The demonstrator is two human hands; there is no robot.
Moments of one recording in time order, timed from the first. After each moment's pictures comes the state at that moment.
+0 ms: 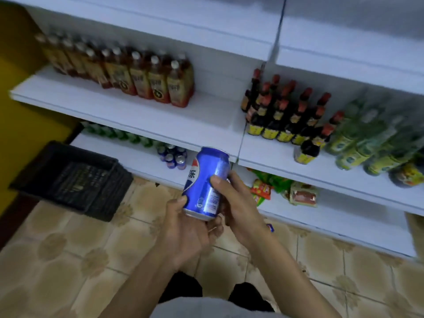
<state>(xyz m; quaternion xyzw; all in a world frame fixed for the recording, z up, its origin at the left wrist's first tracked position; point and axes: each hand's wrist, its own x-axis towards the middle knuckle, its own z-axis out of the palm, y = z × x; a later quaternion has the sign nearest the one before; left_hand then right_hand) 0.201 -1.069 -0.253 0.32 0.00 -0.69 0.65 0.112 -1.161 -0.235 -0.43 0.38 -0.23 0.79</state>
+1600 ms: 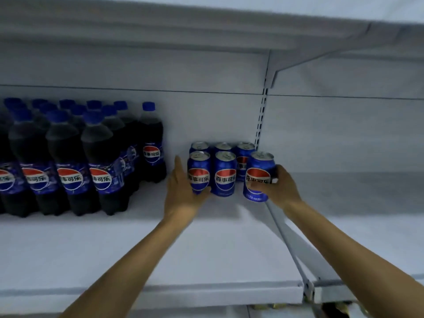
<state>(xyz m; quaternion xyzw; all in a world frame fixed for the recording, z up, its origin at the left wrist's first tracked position) 0.482 -1.532 -0.089 0.65 -0.56 -0.13 0.50 0.258 -1.588 -0.063 -0.62 0.53 -0.46 0.36</state>
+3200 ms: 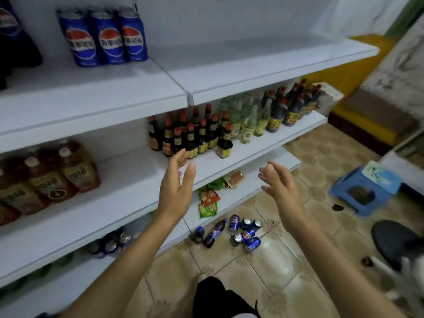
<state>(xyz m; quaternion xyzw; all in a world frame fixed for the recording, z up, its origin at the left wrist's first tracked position) 0.336 -1.207 -0.211 0.44 -0.63 -0.44 0.47 0.127 -1.129 -0.183 -0.36 0.66 -0.55 0.37</state>
